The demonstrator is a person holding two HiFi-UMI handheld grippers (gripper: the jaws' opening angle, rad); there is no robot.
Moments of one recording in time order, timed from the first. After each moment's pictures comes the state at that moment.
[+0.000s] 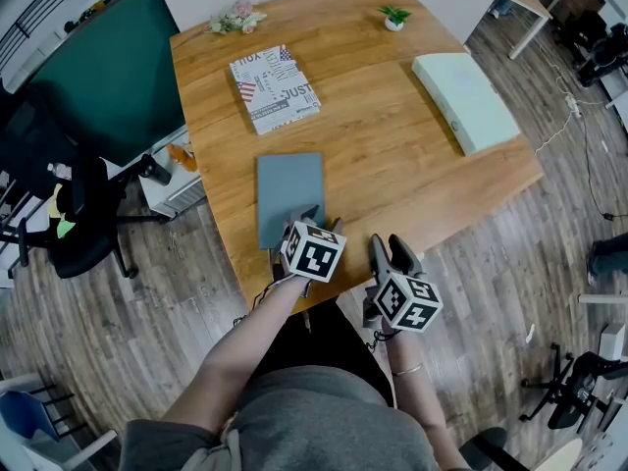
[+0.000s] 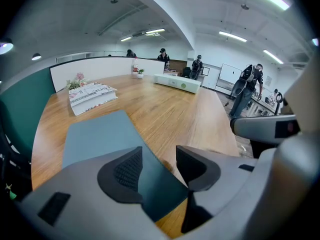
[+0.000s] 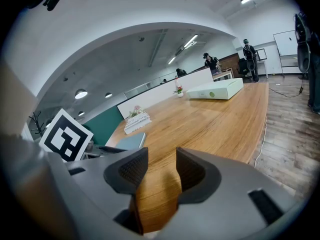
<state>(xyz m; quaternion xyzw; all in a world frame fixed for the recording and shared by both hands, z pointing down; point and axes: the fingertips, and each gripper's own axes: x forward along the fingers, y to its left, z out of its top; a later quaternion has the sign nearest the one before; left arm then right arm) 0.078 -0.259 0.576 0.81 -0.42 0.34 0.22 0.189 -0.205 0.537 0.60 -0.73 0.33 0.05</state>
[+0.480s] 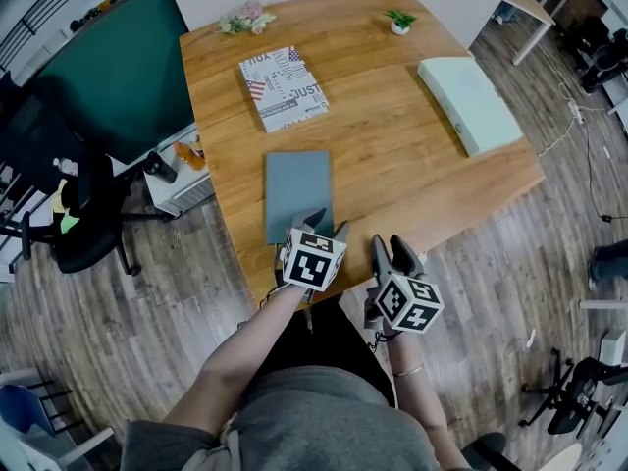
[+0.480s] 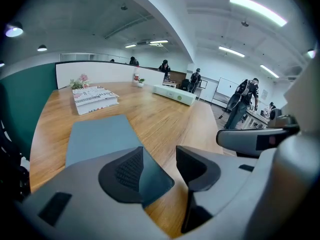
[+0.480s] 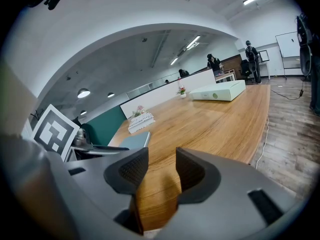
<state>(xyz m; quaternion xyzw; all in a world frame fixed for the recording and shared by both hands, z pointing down) 0.075 -0.242 0.551 0.83 -0.42 0.27 0.23 0.178 -0.197 0.531 0.60 -0.74 0.32 0.05</state>
